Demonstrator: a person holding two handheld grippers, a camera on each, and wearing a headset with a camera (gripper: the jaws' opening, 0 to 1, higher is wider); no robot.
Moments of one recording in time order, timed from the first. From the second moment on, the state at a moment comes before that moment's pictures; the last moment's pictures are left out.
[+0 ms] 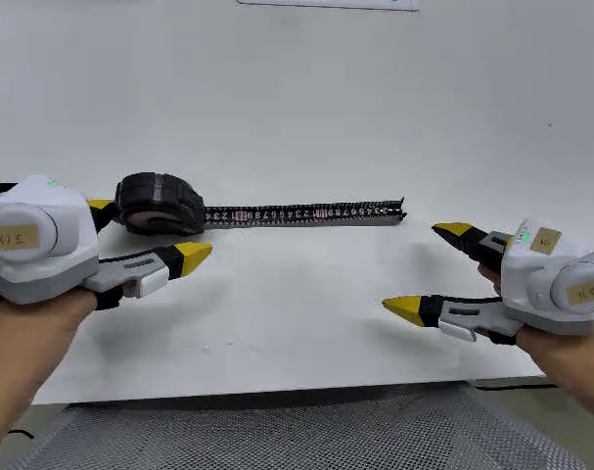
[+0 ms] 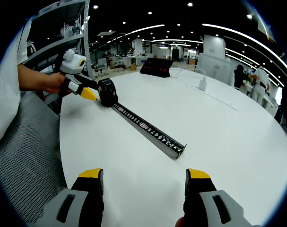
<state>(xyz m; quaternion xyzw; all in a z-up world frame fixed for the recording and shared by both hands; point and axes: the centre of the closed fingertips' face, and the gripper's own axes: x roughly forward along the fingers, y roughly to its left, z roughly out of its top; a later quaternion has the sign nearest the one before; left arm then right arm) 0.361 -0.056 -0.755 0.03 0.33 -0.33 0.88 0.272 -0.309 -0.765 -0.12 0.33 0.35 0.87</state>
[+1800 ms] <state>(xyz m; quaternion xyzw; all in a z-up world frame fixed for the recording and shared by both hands) 0.392 -0.049 -0.761 -0.04 0.33 -0.15 0.93 0.330 -0.325 -0.774 -0.23 0.35 0.44 0.79</state>
